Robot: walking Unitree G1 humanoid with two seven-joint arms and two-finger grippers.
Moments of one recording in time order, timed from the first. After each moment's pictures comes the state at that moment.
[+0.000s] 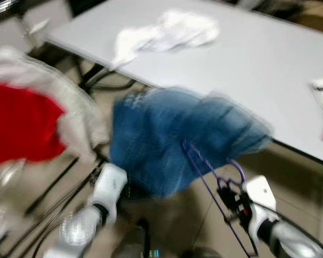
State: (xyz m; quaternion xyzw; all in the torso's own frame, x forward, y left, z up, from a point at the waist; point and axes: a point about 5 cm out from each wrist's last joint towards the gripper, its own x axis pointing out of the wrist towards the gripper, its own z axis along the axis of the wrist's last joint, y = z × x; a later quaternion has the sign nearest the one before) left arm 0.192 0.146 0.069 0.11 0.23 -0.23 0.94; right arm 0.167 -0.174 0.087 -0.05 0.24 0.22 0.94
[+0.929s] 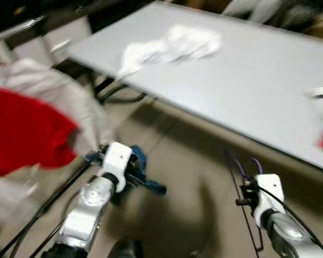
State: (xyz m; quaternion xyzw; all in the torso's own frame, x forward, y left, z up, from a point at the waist) left arm 0.270 0.144 0.069 0.11 0.15 -0.17 0.97; right arm 0.207 -0.215 0.036 -0.02 0.29 0.02 0.96
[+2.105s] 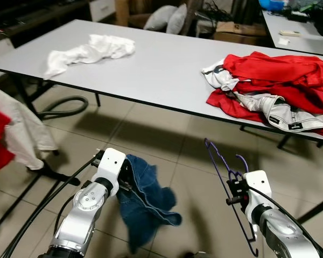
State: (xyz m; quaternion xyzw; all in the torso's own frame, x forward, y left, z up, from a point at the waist) left arm 0.264 0.159 0.054 0.13 0.16 -0.15 0.97; right arm 0.219 -0.196 0.039 -0.04 0.24 0.11 0.96
